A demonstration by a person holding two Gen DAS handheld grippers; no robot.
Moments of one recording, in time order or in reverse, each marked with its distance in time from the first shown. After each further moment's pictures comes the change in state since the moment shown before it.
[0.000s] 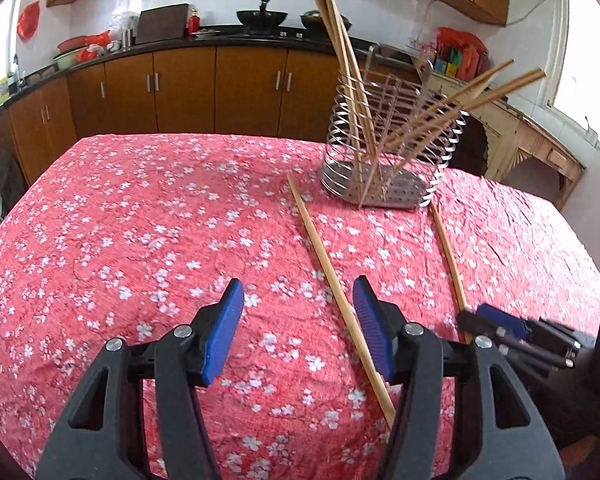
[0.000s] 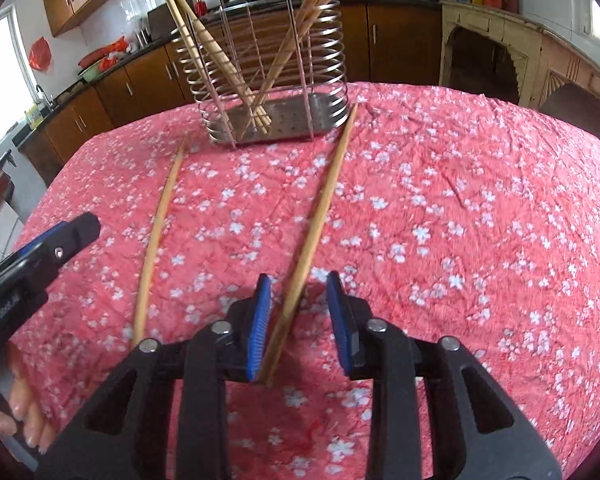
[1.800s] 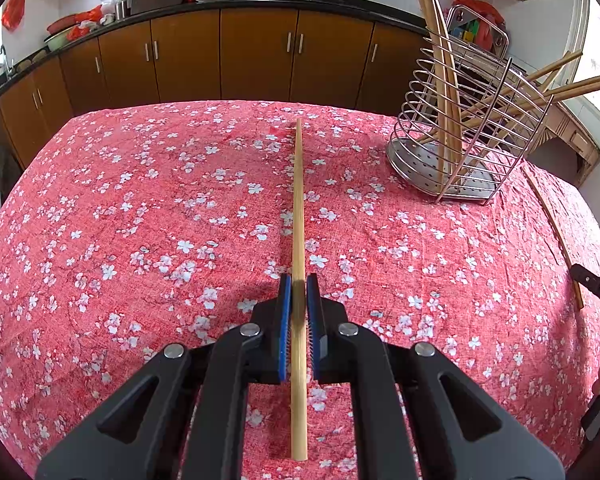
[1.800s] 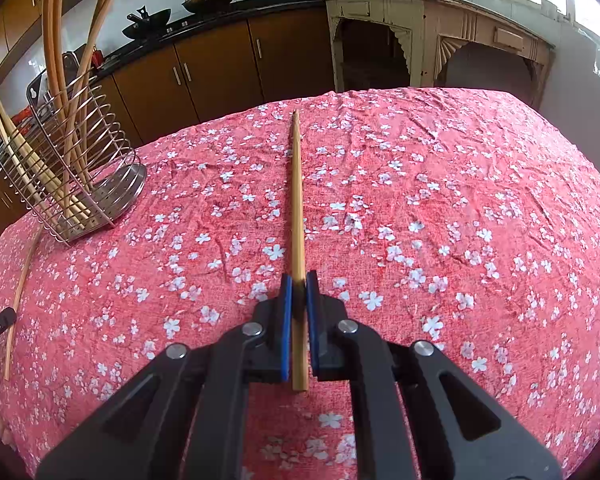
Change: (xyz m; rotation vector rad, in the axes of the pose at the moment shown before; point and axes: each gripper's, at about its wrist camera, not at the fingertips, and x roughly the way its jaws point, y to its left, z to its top) left arm 0.063 0.059 0.031 0.003 0.143 0.028; right arm 0.007 -0.138 0.032 0.264 -0.050 -0.191
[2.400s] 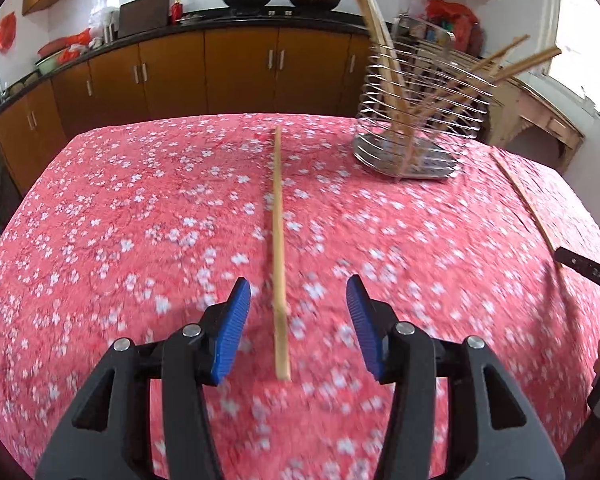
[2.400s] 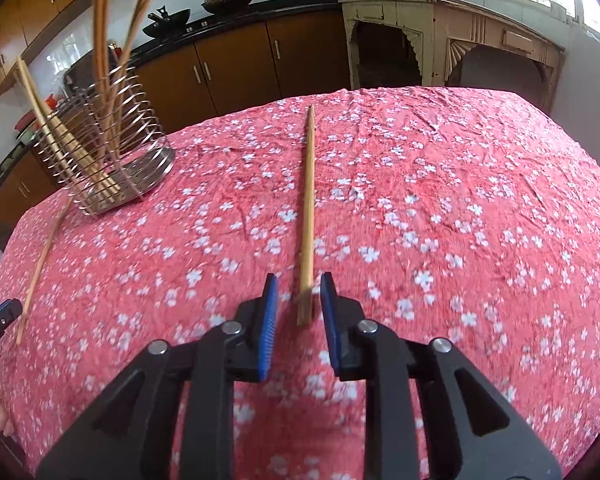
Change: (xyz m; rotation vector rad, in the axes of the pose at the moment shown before) left arm -0.046 -0.017 -0.036 0.081 -0.060 -0.032; right arm -0.032 0.000 -0.029 -0.044 -0.011 0.062
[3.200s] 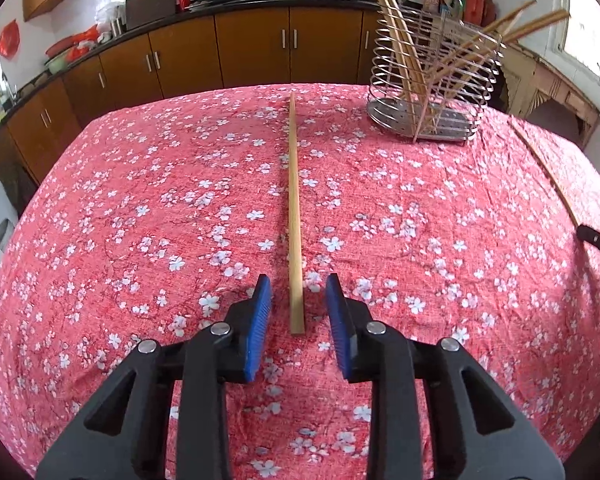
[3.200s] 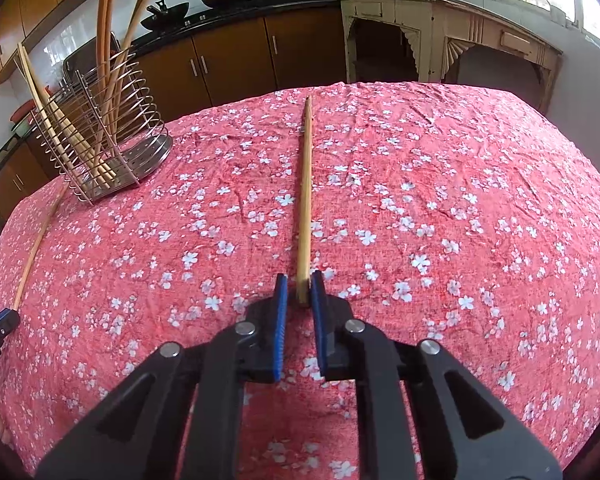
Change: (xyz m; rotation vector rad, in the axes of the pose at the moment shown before) left arm 0.007 -0.001 -0.011 0.030 0.080 0.105; right arm 0.007 -0.003 -0.005 -0.012 0.019 -0.043
